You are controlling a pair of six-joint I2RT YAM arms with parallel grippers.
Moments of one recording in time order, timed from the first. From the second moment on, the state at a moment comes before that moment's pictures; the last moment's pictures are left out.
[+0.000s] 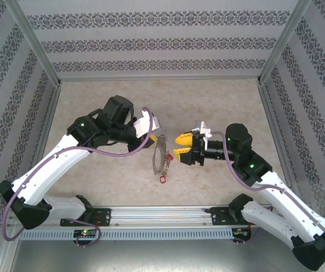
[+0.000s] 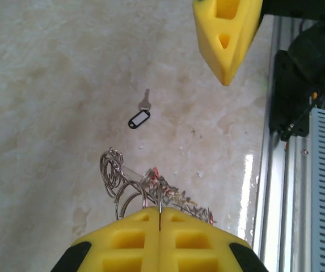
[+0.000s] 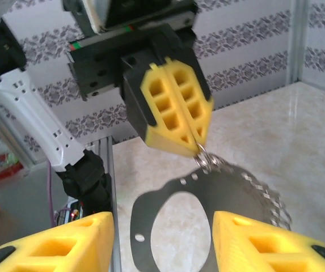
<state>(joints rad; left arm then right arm) -0.70 1.27 1.45 -0.97 0.42 0.39 0.60 0.80 0.77 -0.14 -0.79 0.09</state>
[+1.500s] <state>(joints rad) -0.73 1.16 1.39 -0.98 0.53 0.41 0.78 1.04 0.96 -0.27 -0.71 -0.17</state>
